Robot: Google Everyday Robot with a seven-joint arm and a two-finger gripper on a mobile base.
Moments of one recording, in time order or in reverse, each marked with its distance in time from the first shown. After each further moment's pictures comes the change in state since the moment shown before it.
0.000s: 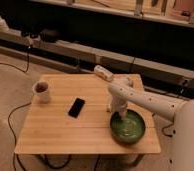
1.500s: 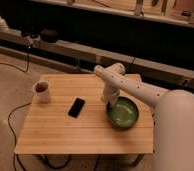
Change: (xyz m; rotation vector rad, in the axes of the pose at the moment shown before) arm 0.006 -0.079 -0.024 0.028 -0.040 0.044
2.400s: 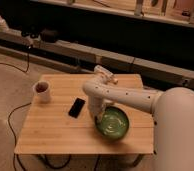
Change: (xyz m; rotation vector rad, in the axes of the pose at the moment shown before) arm -0.114 0.016 0.011 -0.089 -0.099 -0.270
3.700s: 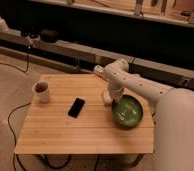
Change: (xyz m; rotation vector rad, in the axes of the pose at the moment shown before) arm 0.150 0.038 -0.057 0.069 0.207 0.395
